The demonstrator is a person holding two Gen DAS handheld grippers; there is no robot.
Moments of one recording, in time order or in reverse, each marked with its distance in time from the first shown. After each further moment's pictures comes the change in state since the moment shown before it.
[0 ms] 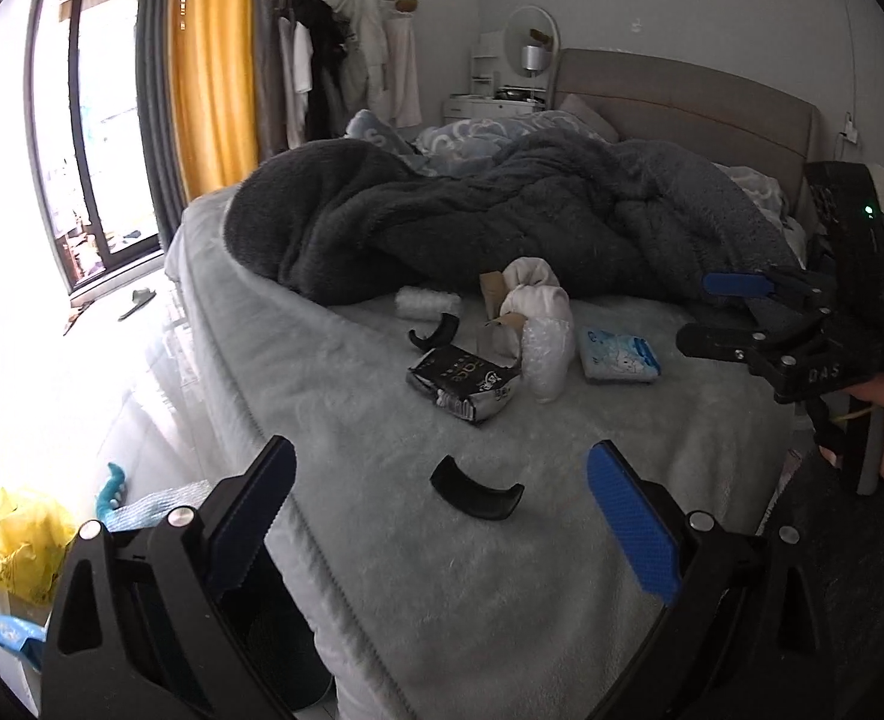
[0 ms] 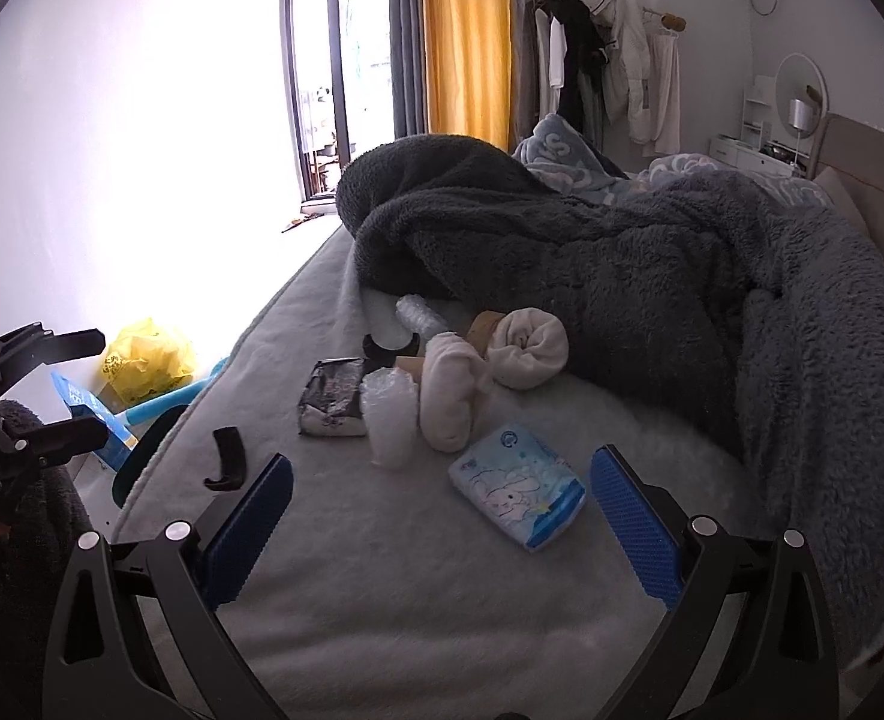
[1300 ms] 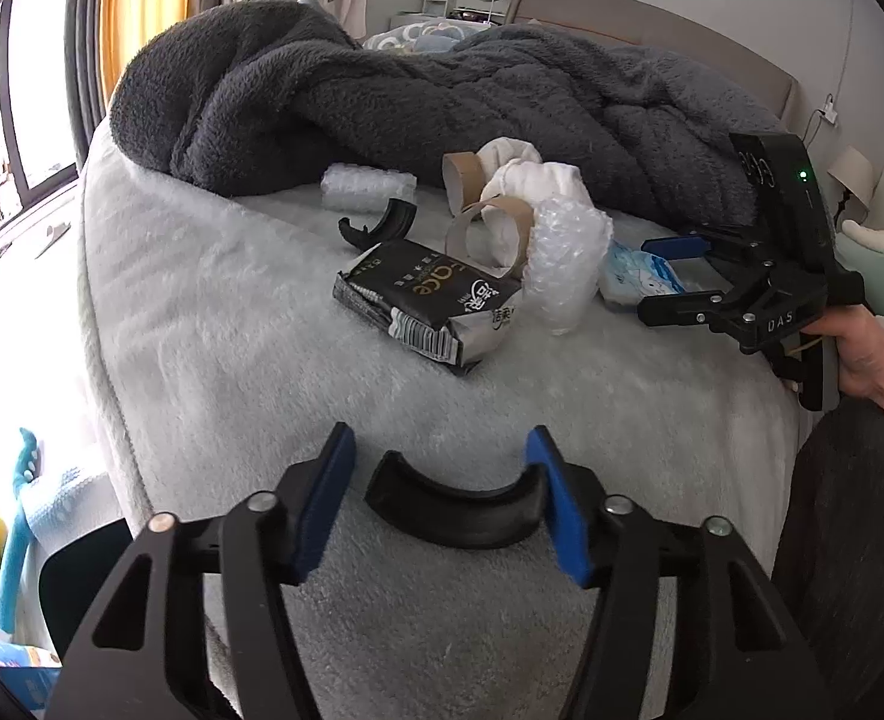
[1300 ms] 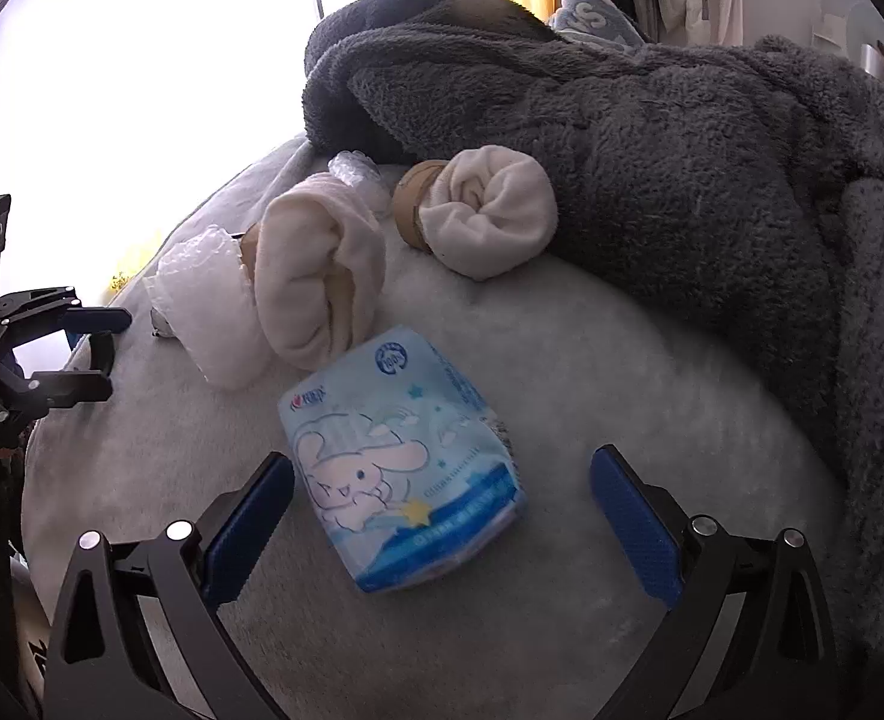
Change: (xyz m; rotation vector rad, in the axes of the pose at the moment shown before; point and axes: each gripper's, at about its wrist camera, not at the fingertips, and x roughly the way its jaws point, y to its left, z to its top) left arm 0.109 0.012 -0.017 -0.028 0.193 -0.190; right arm 0.112 -0.066 -0.019 -0.042 0.238 0.129
